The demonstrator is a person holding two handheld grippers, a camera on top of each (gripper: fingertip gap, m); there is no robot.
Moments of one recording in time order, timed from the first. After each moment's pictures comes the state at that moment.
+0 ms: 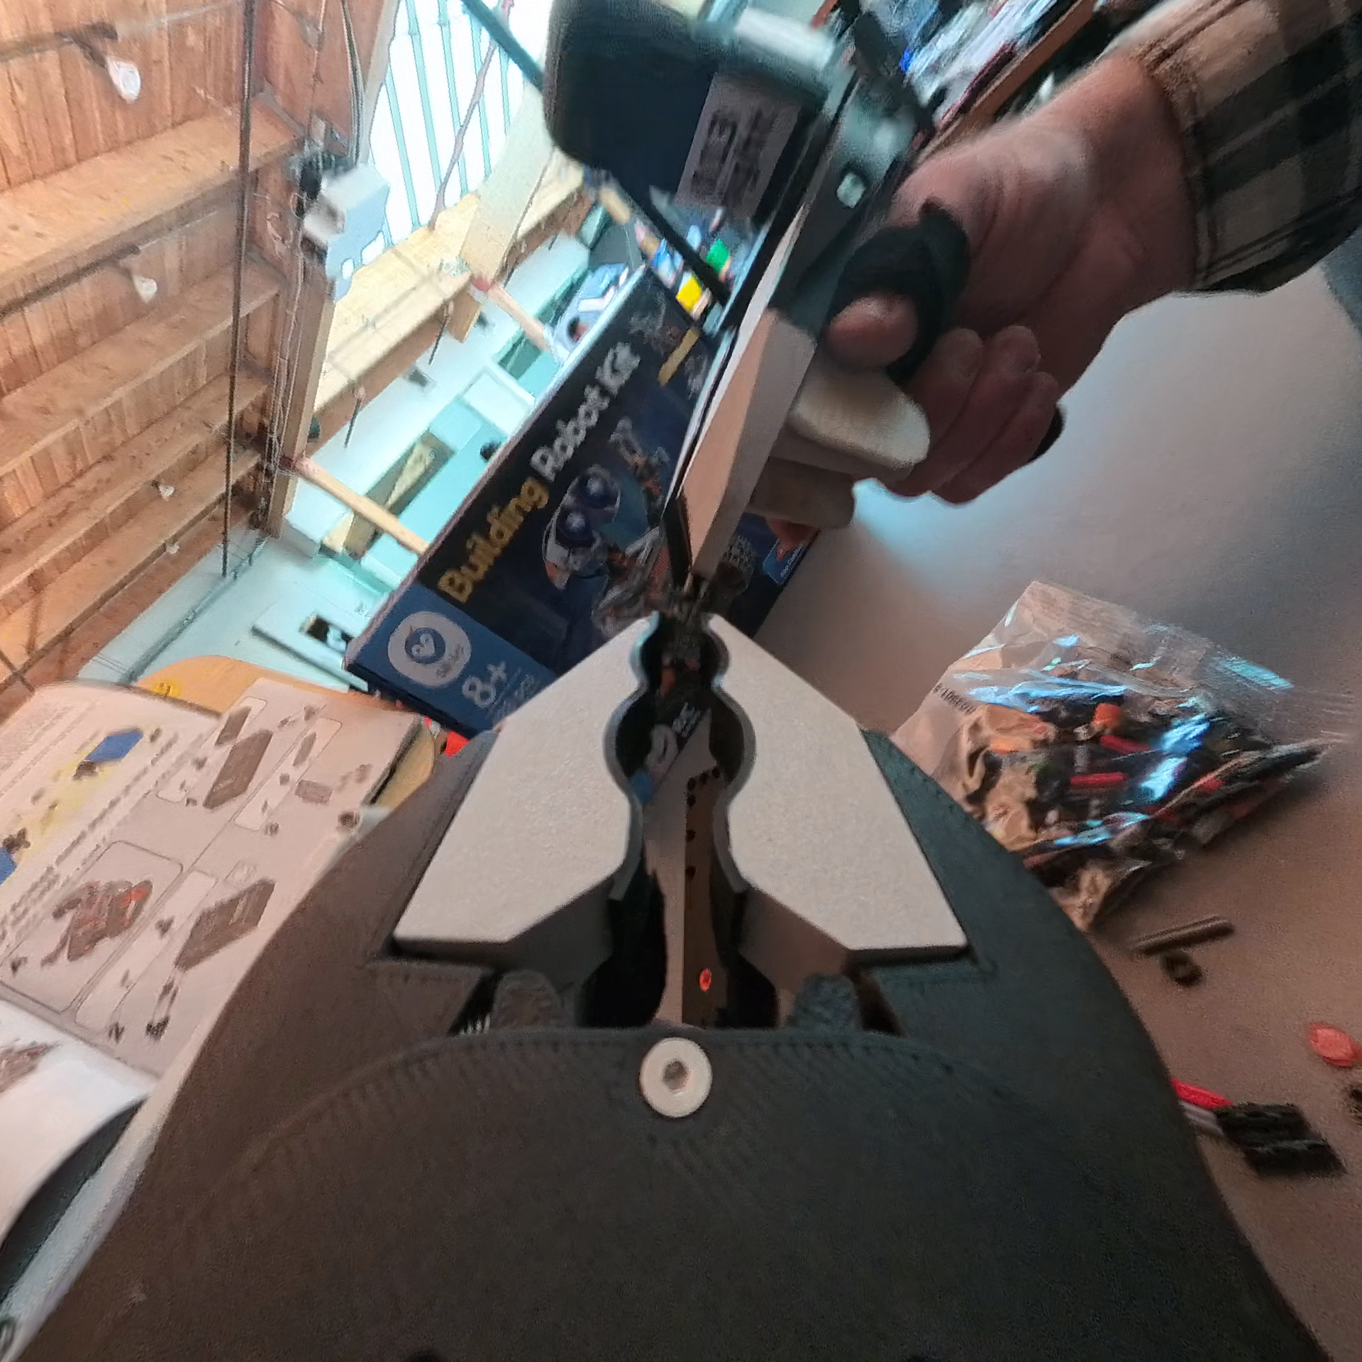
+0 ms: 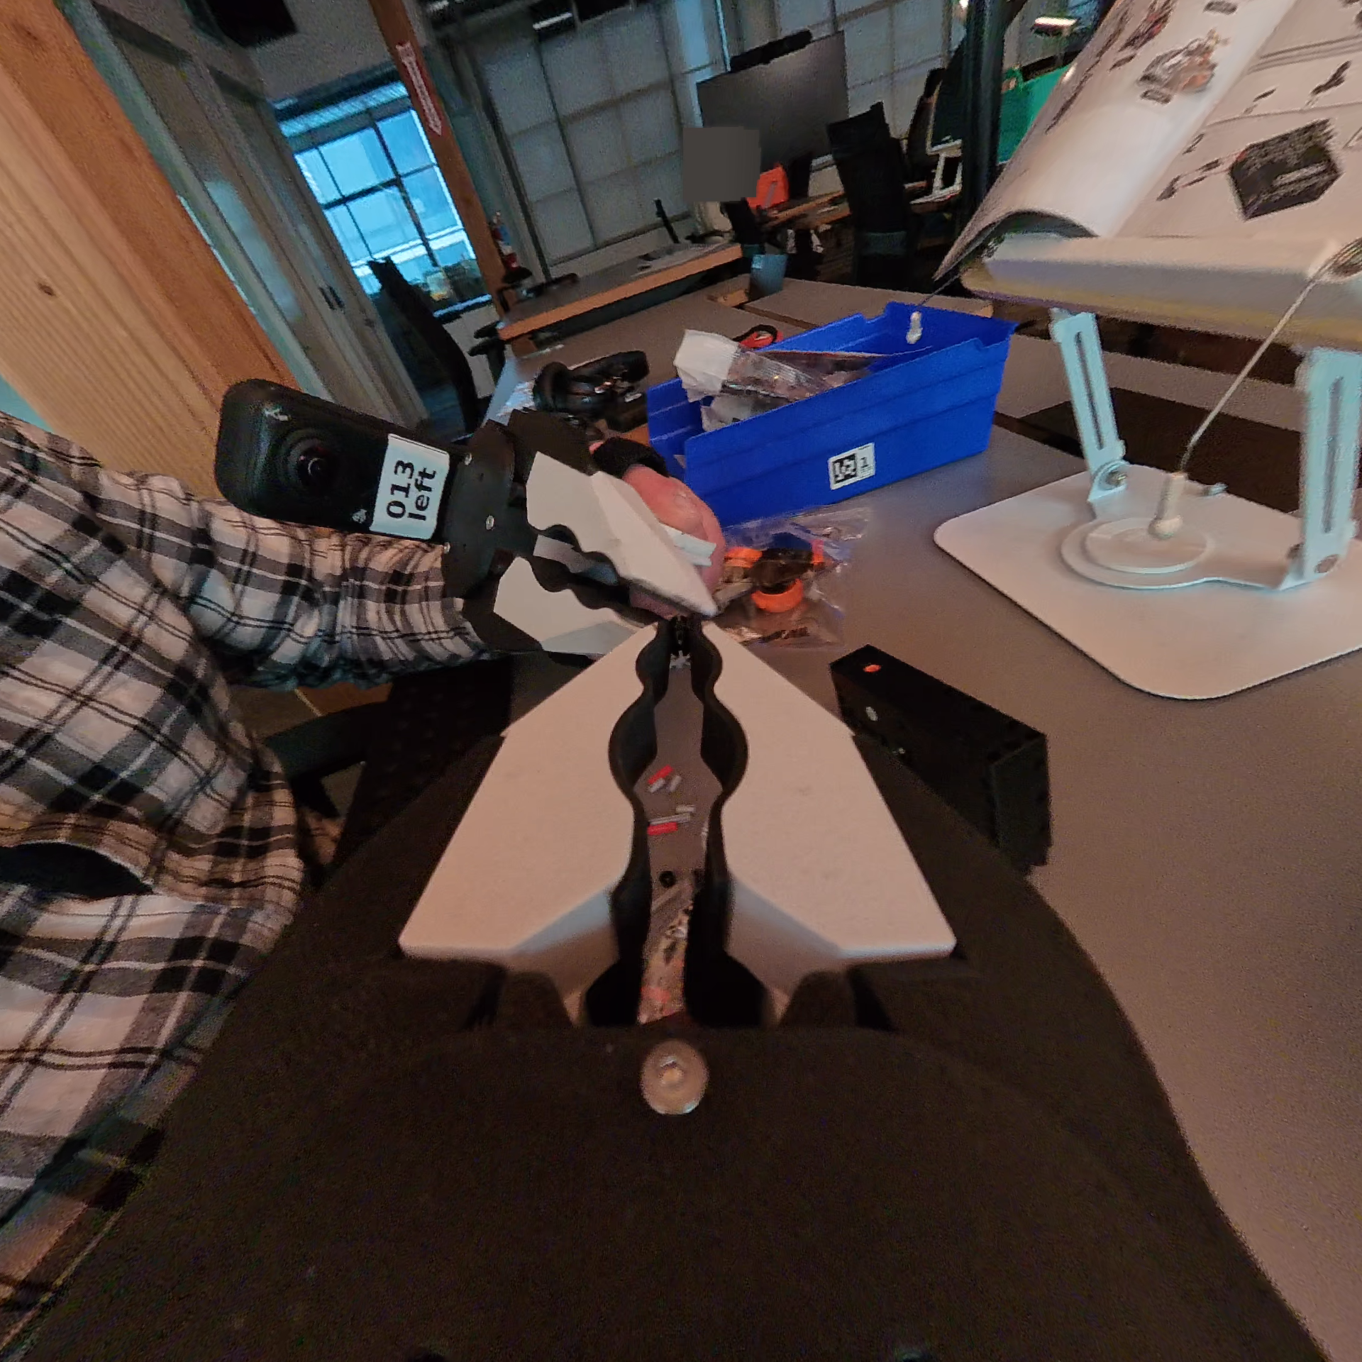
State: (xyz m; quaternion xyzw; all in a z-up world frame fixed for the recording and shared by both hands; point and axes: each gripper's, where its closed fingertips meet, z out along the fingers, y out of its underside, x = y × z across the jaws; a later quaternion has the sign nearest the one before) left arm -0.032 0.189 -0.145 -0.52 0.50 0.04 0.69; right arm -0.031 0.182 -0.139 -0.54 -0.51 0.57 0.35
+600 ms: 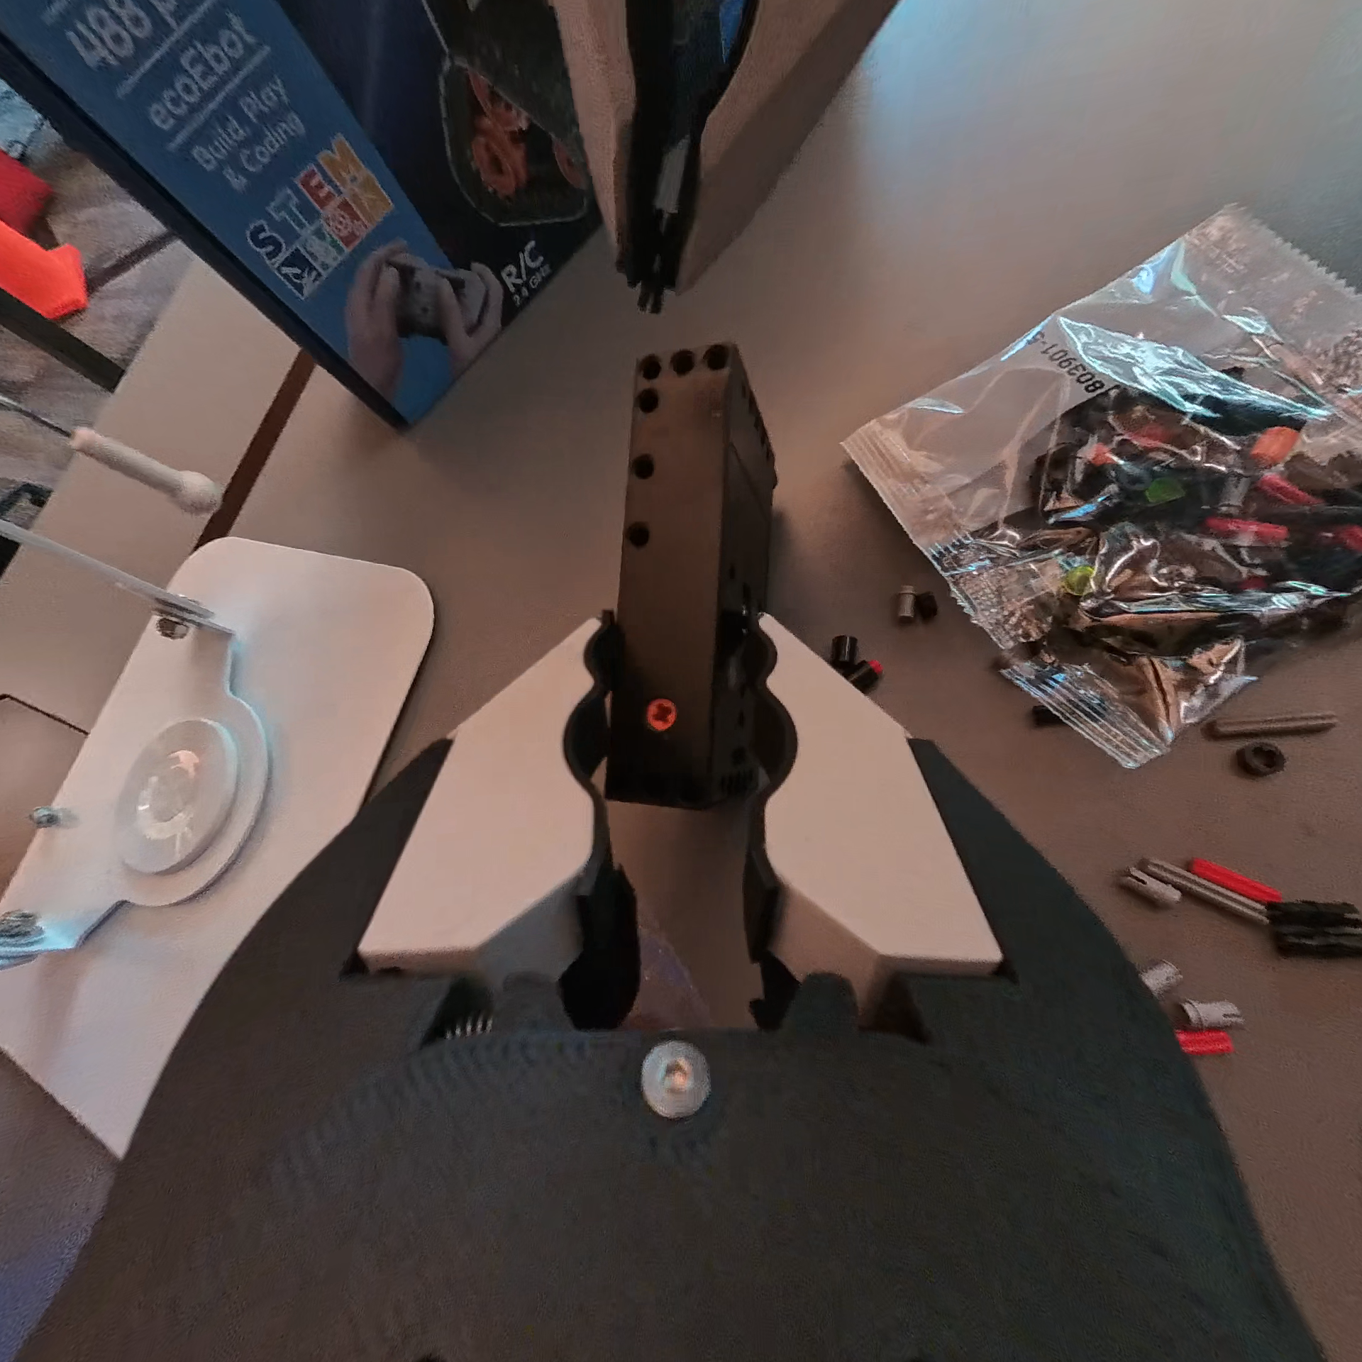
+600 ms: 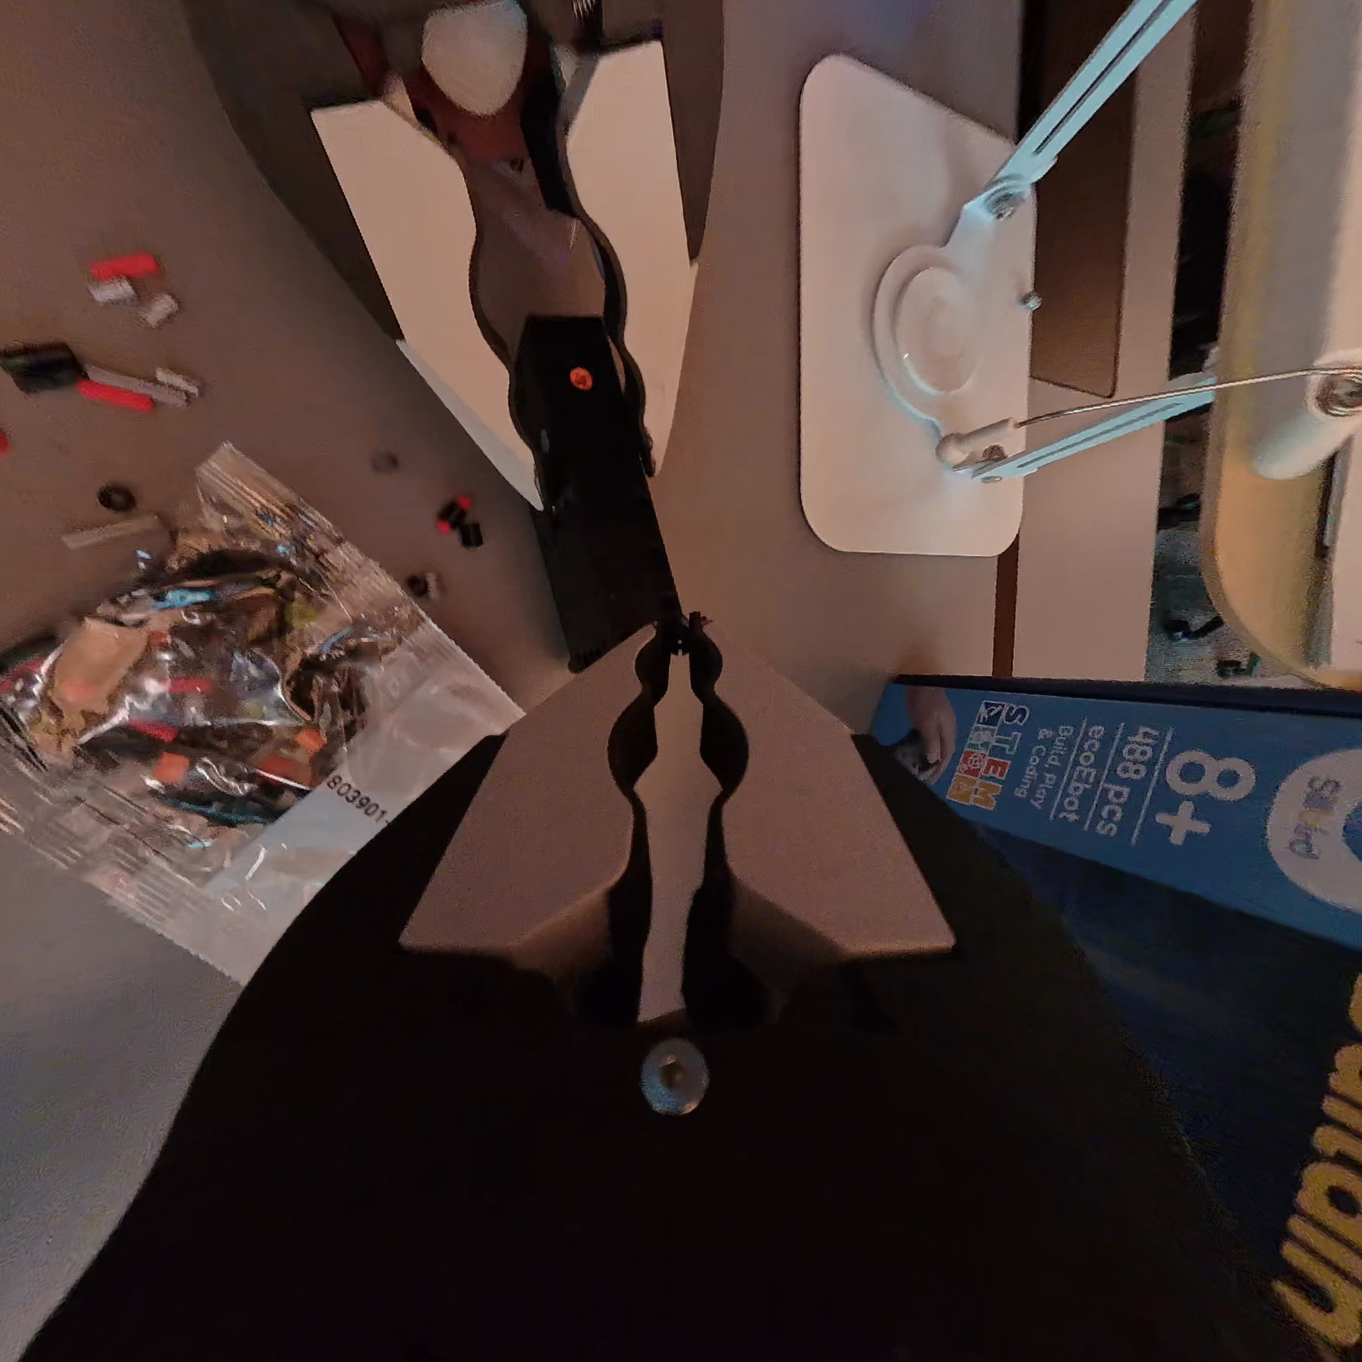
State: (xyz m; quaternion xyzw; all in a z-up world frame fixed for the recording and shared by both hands) left arm -0.099 0.252 -0.266 -0.78 0.43 -0.05 0.44; right arm -0.061 0.273 -0.210 -0.49 -0.81 0.07 0.31
